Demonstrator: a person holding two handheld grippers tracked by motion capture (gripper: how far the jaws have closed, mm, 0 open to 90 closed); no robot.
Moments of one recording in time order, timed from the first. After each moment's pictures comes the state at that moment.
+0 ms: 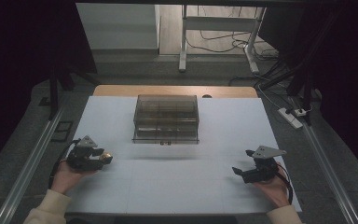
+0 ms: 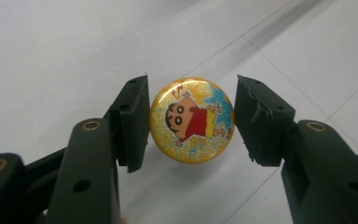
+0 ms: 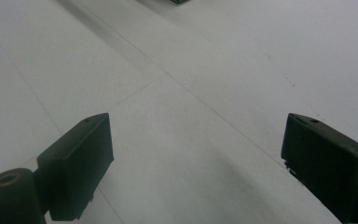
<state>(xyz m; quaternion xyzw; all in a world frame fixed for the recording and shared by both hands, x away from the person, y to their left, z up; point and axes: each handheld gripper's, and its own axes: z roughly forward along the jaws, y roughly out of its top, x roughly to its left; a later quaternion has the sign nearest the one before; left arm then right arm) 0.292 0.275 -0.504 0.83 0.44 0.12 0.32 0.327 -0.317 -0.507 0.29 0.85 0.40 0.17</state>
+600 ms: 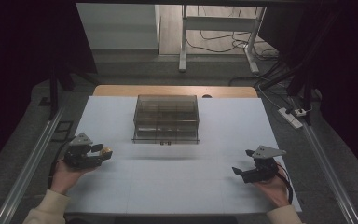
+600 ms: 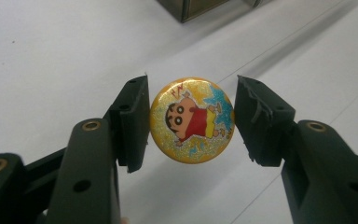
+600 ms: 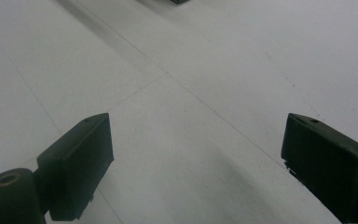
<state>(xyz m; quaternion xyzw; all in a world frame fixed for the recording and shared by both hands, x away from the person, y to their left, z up) 0.287 0.278 -0.491 0.80 0.45 0.14 0.37 0.328 -0.316 -0.507 0.29 0.85 0.40 0.18</state>
